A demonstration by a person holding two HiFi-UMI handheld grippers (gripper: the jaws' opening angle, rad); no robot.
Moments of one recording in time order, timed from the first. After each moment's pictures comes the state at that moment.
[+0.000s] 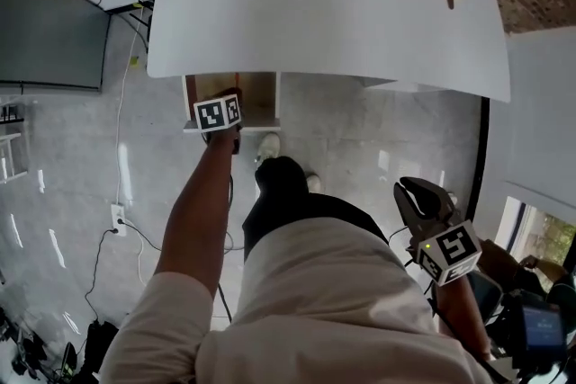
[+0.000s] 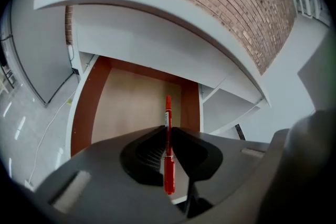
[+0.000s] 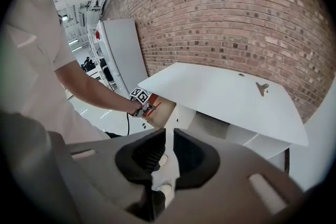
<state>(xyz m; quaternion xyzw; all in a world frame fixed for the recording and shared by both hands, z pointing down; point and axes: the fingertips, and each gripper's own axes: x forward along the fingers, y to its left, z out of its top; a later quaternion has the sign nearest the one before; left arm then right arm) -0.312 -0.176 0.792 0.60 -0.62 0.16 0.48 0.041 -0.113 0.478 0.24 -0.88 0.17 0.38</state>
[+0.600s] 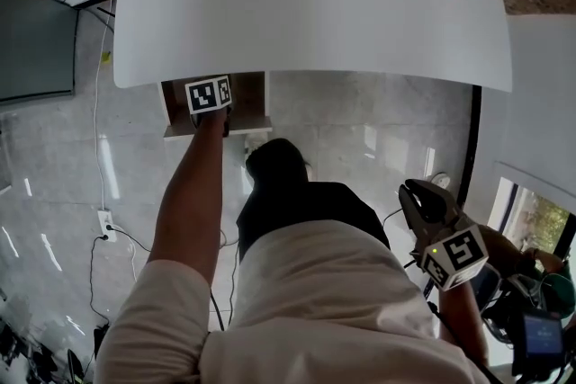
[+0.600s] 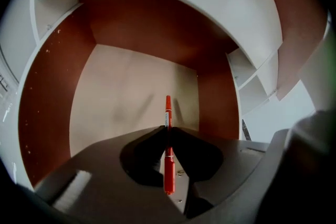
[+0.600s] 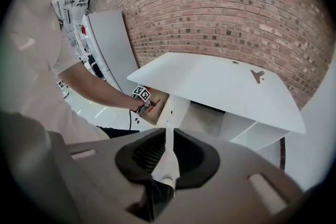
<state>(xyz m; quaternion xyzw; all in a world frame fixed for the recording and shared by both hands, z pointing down) -0.328 -0.226 0.886 0.60 -0.60 0.19 0.49 0.034 -0.131 0.525 0.27 -0.84 0.20 0.42</state>
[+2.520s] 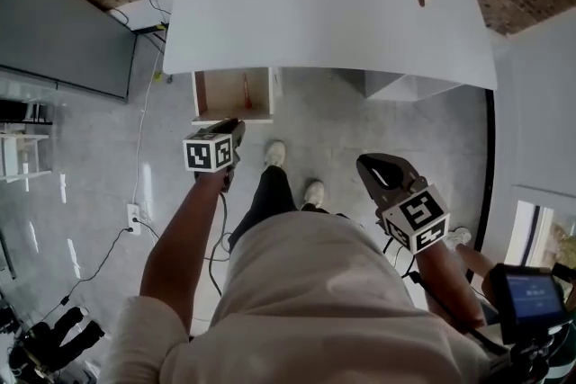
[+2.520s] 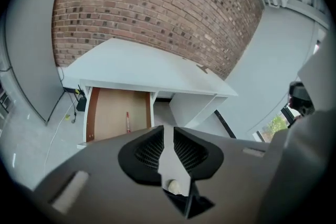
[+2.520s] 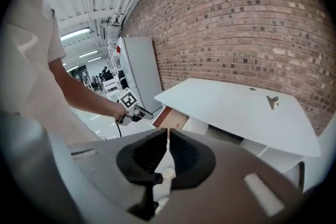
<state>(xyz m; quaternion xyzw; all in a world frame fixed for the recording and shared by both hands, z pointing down) -0.204 -0.068 0.622 0.67 -0.58 0.18 0.42 0.065 -0.075 0.434 0.17 -0.93 0.14 0.30</state>
